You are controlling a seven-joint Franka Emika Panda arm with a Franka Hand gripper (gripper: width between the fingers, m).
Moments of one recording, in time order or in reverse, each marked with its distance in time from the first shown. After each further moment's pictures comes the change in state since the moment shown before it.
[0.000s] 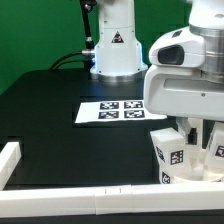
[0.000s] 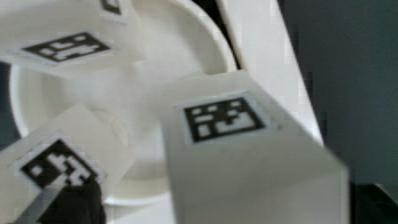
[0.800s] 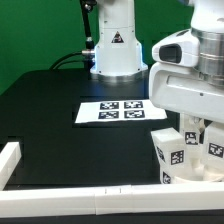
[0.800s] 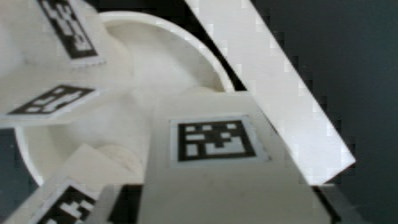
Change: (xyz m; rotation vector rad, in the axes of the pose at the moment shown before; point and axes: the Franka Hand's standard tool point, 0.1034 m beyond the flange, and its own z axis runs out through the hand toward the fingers) arm -0.001 0.002 0.002 -0.009 0.000 0.361
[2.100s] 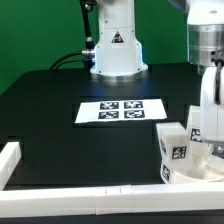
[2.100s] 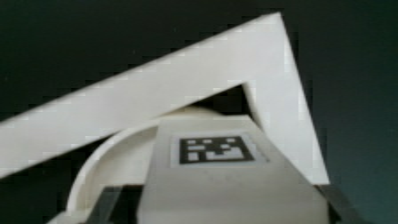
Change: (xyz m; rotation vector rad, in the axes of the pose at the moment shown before) arm -0.009 -0.003 0.001 0.194 0.036 1.182
